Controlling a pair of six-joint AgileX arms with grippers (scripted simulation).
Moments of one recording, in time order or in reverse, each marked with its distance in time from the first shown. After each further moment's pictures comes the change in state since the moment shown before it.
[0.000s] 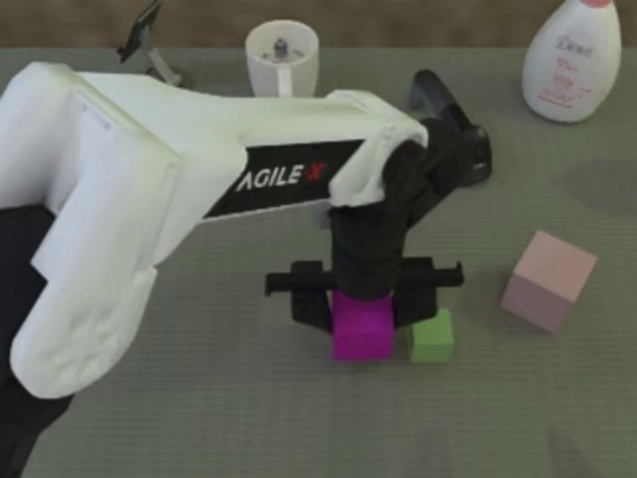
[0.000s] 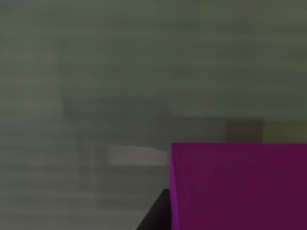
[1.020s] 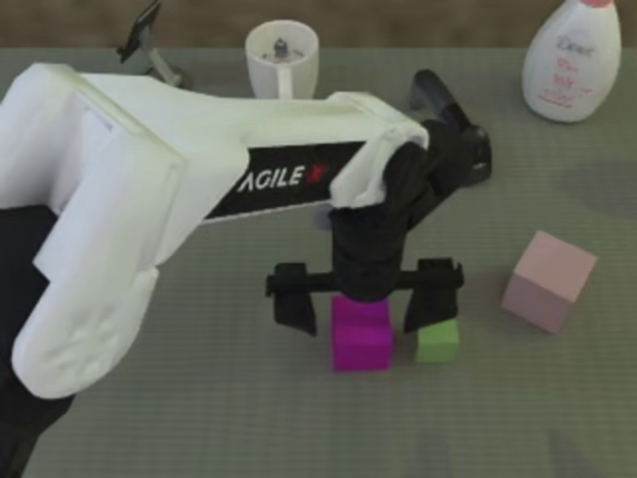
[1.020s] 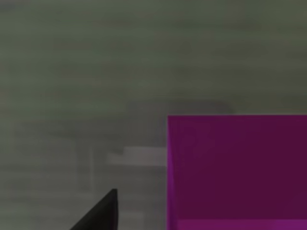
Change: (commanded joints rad) left arm 0.000 0.000 0.000 0.000 0.000 0.000; right arm 0.000 0.000 0.000 0.000 0.000 0.000
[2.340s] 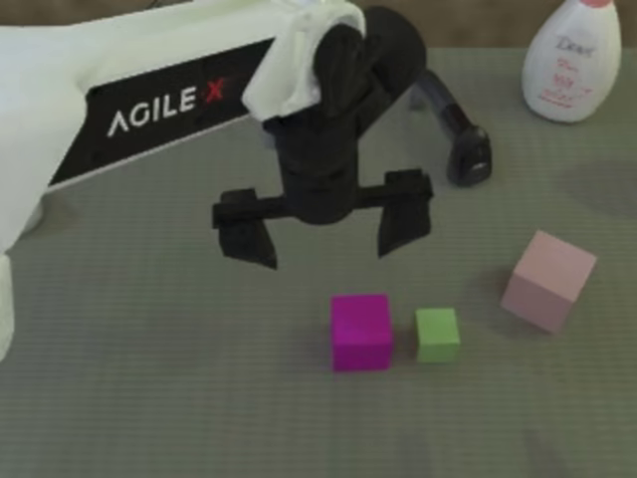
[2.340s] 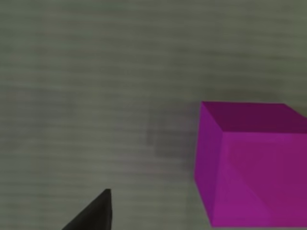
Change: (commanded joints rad) left arm 0.091 -0.216 0.030 -0.144 -0.007 0.026; right arm 0.026 0.131 0.126 -0.086 -0.003 -0.057
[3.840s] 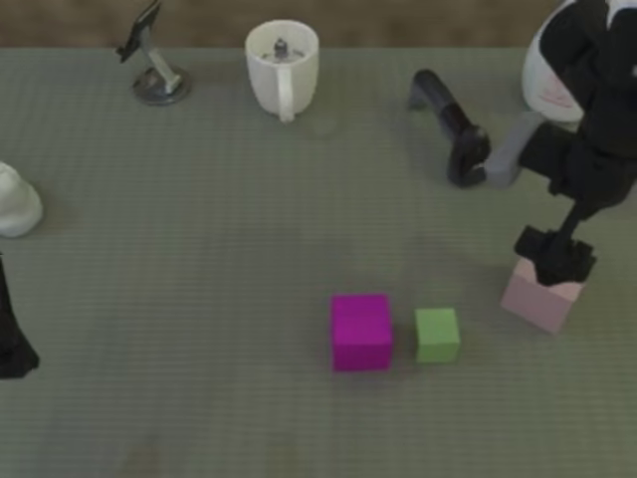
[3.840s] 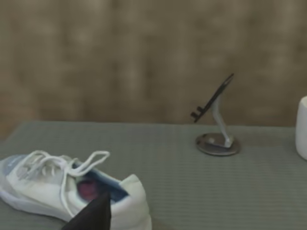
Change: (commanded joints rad) left arm 0.729 -2.051 -1.719 1.111 0.011 0.772; right arm 0.253 1.845 1.369 -0.994 0.004 -0.630
